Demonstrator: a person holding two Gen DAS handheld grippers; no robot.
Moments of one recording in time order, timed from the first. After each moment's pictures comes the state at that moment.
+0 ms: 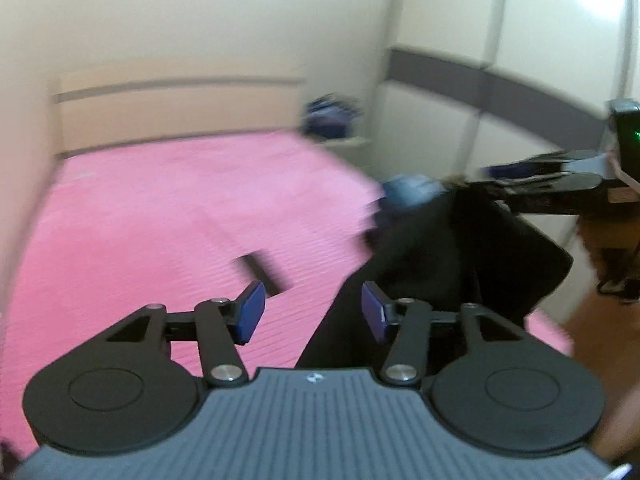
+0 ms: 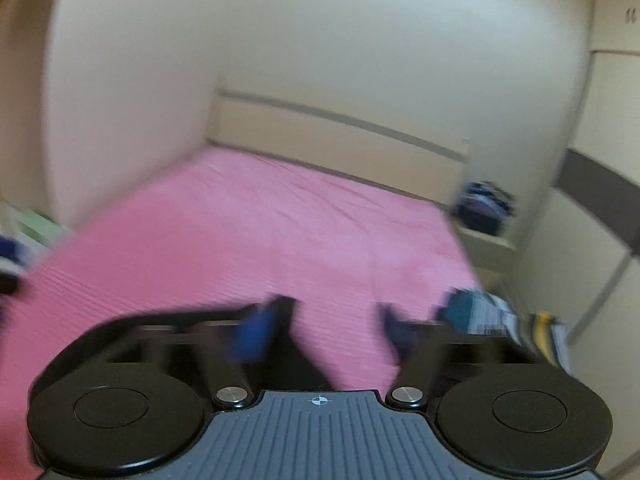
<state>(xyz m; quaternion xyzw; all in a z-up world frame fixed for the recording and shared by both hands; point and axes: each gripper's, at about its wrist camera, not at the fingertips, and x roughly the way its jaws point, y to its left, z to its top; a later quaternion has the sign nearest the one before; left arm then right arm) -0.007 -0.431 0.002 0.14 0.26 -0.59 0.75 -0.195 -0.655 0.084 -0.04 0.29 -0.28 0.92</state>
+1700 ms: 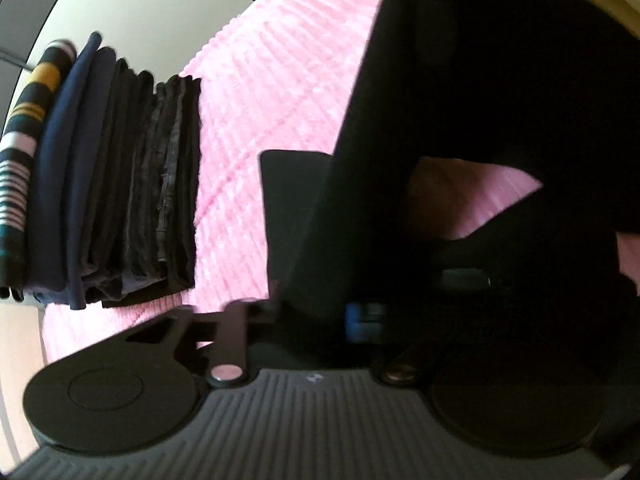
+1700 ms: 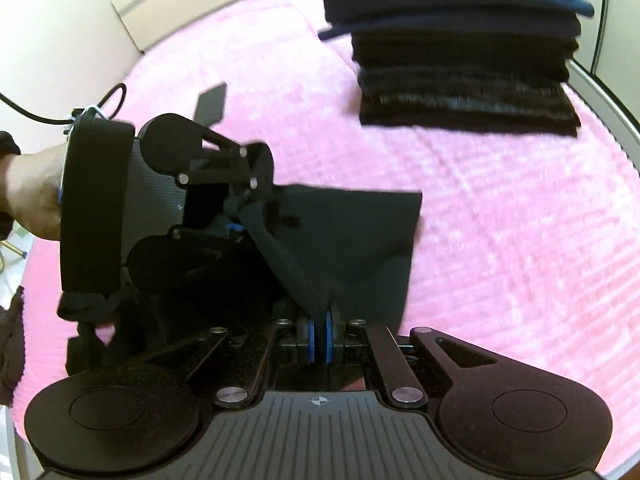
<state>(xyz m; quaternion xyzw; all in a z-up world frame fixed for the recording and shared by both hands) -0.276 -0.725 -0.318 0.62 -0.11 -0.73 0.29 -0.400 -0.826 -0.169 0.30 0.42 -0.24 0.82</state>
